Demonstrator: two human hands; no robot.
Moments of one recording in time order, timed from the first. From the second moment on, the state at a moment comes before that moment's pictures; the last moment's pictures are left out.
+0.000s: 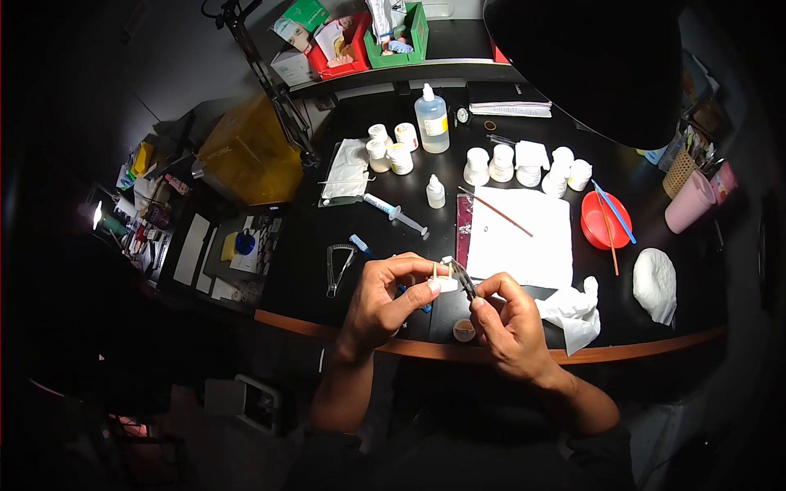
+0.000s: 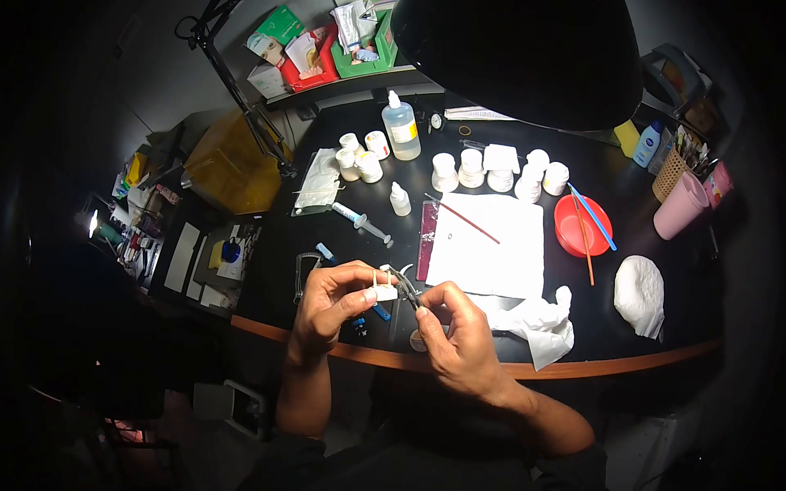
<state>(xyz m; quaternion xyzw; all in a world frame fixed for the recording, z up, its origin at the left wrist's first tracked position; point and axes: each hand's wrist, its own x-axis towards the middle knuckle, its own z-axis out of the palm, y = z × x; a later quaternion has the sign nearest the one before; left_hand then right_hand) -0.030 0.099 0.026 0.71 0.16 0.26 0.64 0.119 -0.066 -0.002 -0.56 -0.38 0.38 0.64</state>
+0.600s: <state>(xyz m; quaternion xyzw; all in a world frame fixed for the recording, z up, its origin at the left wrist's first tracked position) -0.031 0.097 0.027 0.70 0.16 0.28 0.63 0.116 -0.063 0.000 -0.53 -0.37 0.40 0.65</state>
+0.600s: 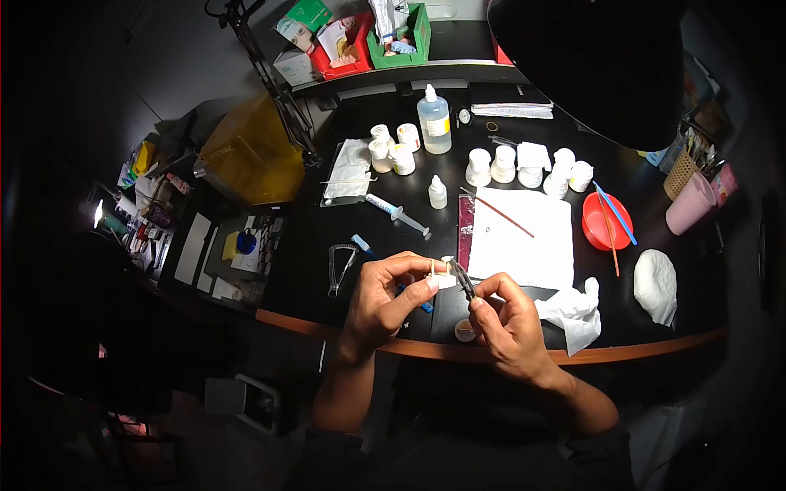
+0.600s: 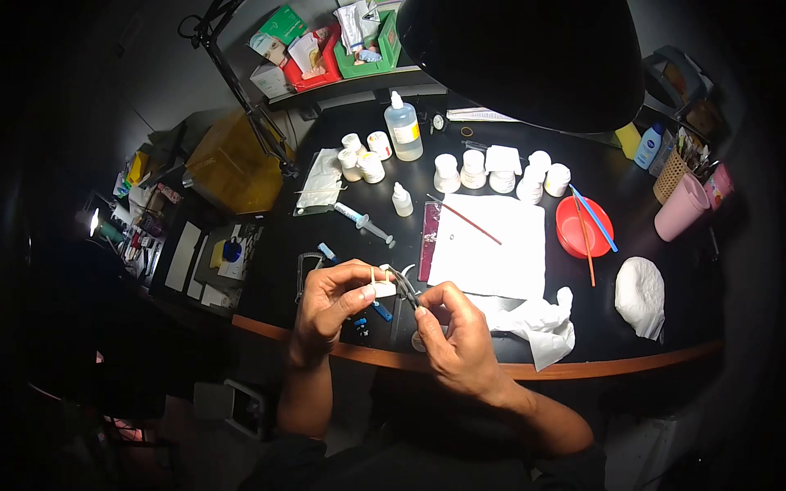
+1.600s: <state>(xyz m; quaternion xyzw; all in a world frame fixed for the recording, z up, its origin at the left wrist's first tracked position) -0.028 0.072 0.003 0.61 0.13 0.38 0.68 0.112 -0.044 0.000 -0.61 -0.41 0.27 0.62</state>
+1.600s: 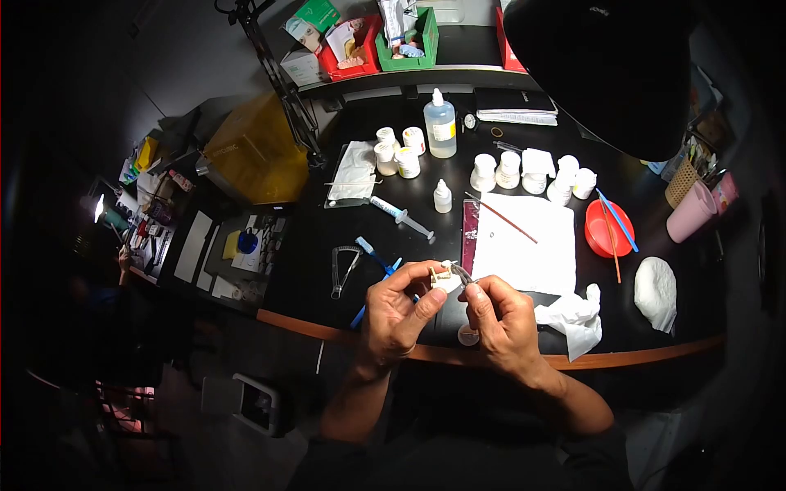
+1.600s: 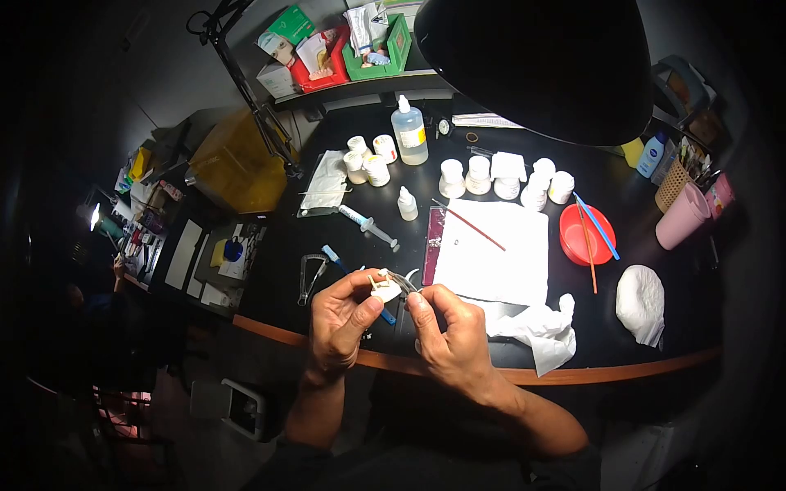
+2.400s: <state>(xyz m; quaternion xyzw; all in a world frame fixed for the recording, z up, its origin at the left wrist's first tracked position) -0.027 0.072 -0.002 0.64 0.13 0.42 0.63 0.115 -0.041 0.002 -0.60 -0.42 0.27 0.63</state>
